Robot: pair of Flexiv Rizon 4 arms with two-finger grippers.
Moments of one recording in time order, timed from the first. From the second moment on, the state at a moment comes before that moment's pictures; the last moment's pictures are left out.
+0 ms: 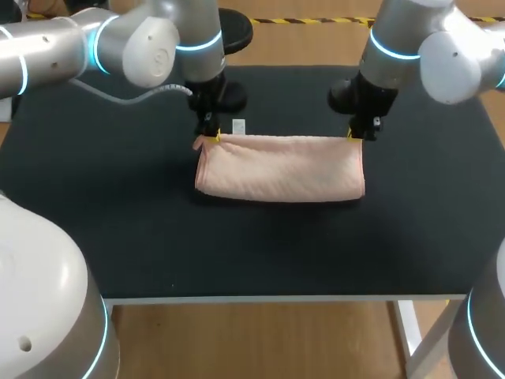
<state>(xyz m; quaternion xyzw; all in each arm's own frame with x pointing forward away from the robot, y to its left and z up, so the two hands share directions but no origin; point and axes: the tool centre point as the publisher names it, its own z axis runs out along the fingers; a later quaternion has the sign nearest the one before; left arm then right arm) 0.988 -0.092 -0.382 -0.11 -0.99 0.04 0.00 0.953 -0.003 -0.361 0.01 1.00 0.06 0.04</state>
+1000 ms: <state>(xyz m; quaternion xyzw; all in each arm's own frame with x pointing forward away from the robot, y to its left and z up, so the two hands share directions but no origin) 1.017 -0.086 -0.389 -0.05 -1.00 0.04 0.03 0.996 0.001 -0.359 0.05 0.99 0.07 0.09</state>
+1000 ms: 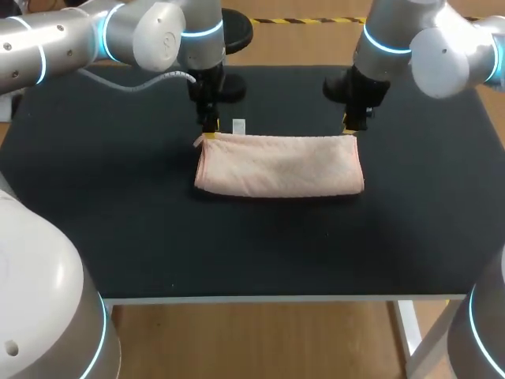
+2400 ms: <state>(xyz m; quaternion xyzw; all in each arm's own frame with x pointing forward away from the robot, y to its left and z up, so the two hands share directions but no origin) 0.954 -0.033 -0.302 -0.04 -0.93 0.36 -0.02 0.952 0.005 -0.301 0.00 0.98 0.11 0.14</state>
